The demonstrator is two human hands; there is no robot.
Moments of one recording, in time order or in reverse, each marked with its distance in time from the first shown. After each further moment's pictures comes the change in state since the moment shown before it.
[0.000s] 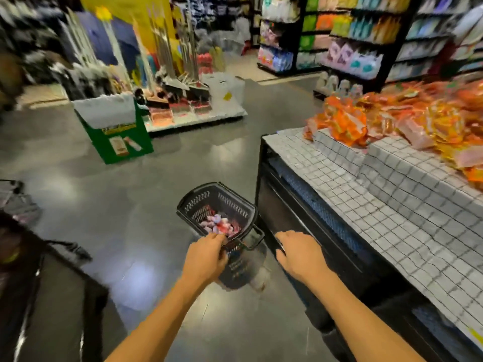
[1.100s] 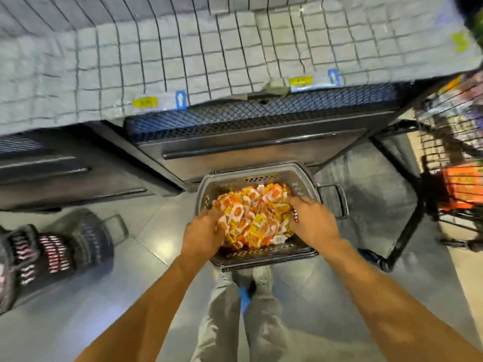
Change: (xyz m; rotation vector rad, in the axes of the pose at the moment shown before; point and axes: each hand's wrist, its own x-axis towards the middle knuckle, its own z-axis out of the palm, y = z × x) left_hand -0.157 0.350 0.371 0.097 -0.800 0.811; right_hand -0.509 0.140 0.290 0.555 -0.206 1.395
